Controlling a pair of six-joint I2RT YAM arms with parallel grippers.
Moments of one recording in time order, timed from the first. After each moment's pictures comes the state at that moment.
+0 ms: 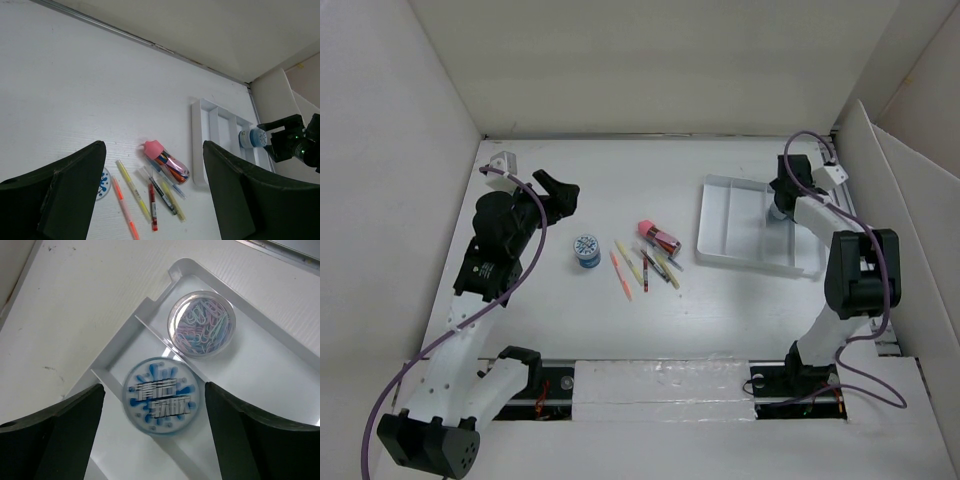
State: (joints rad) left arm -0.23 0.86 0.91 -0.23 0.03 -0.59; right arm 0.03 1.73 1.17 -0.21 0.64 0.93
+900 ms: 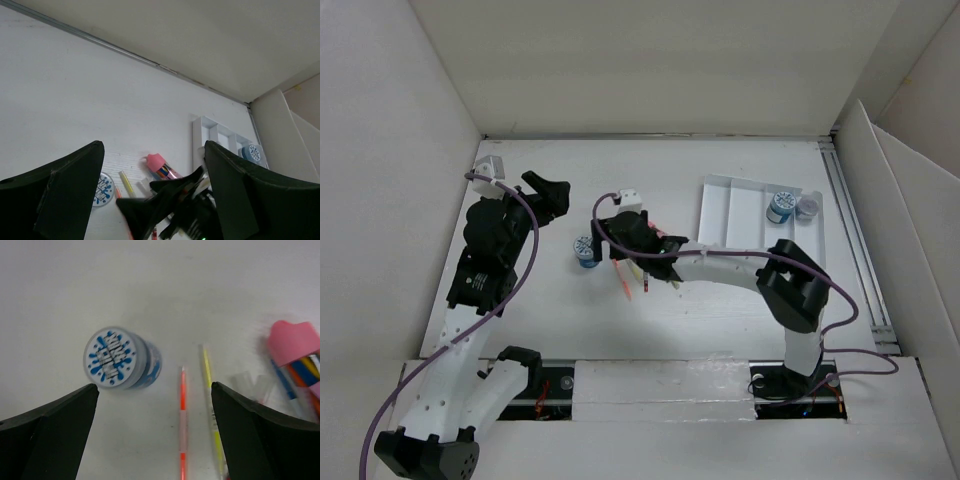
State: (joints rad) left arm -0.23 0.80 0.91 -0.23 -0.03 -0.60; right arm 0.95 1.85 1.29 0.06 0.37 0.59
